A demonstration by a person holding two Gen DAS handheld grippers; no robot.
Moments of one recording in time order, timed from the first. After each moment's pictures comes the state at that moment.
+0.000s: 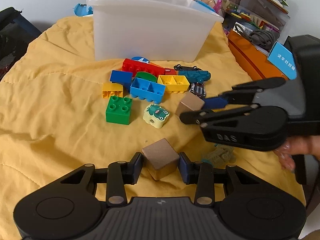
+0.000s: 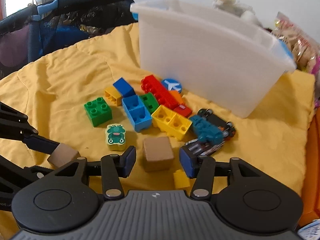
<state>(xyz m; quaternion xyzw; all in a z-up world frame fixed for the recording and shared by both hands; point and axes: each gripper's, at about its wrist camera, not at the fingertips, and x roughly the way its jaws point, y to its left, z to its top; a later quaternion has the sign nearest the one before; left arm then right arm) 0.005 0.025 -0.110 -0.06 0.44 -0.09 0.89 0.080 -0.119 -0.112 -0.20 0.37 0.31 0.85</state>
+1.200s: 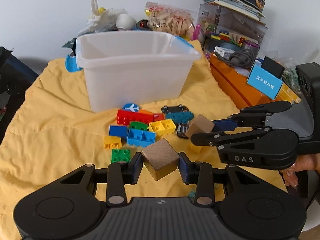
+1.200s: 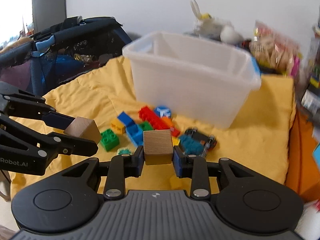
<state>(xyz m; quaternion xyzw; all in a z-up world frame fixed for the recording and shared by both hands) 0.010 0.031 -0.046 -0.03 0.39 -0.13 0.91 0.057 -0.143 -0.056 -0.13 0.34 0.29 0.88</state>
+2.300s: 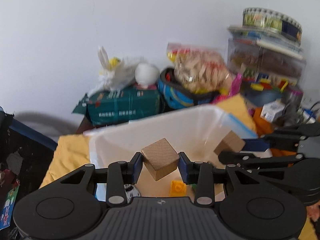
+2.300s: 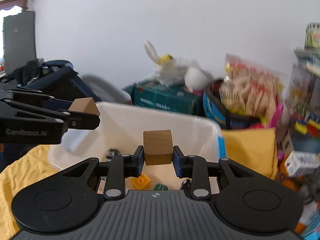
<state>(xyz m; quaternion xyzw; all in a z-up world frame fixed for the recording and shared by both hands) 0.206 0.050 0.015 0.03 0.30 -0.08 0.95 0.204 -0.122 0.009 -0.09 0.26 0.22 0.93</state>
